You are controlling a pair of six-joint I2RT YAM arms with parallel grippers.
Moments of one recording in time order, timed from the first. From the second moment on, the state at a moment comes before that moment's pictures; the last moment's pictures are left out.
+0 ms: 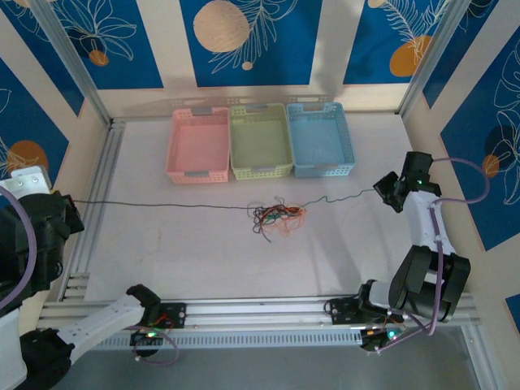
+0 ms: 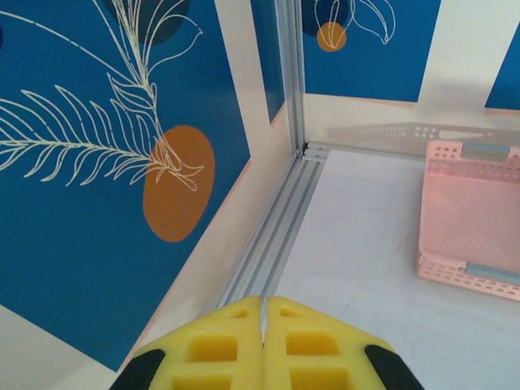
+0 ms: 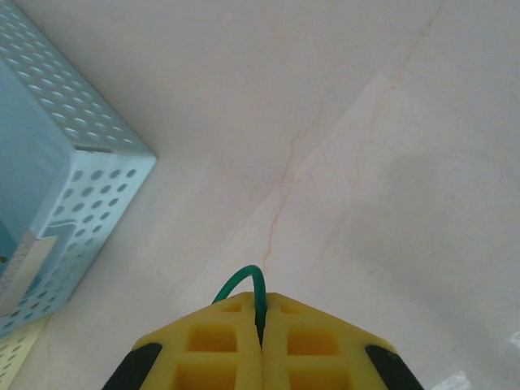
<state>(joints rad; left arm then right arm) -0.59 0.83 1.83 -1.61 -0.96 -0.38 -0.32 1.30 0.93 -0.64 -0.12 0.63</state>
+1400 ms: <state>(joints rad) -0.59 0.93 1.48 -1.24 -0.31 -0.34 -0.07 1.37 0.86 -0.55 -0.14 0.60</state>
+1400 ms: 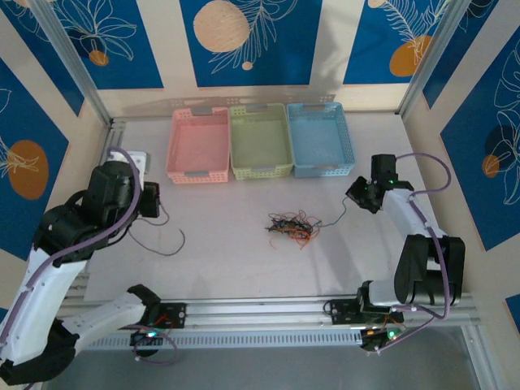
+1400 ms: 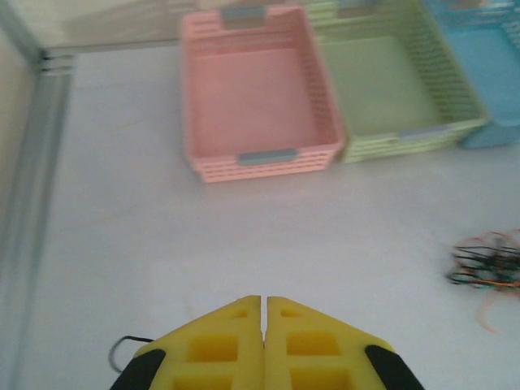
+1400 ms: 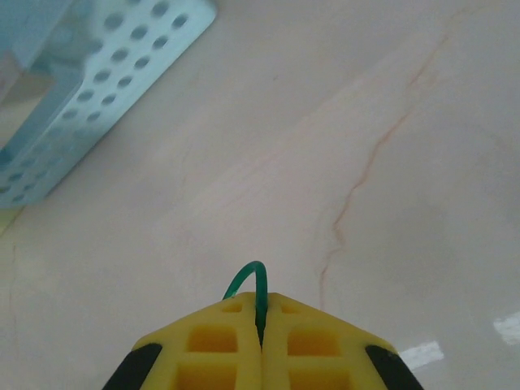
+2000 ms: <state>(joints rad) -0.59 1.01 0.79 -0.87 -0.03 -0.54 0.07 1.29 0.75 -0.49 -0.21 0.59</state>
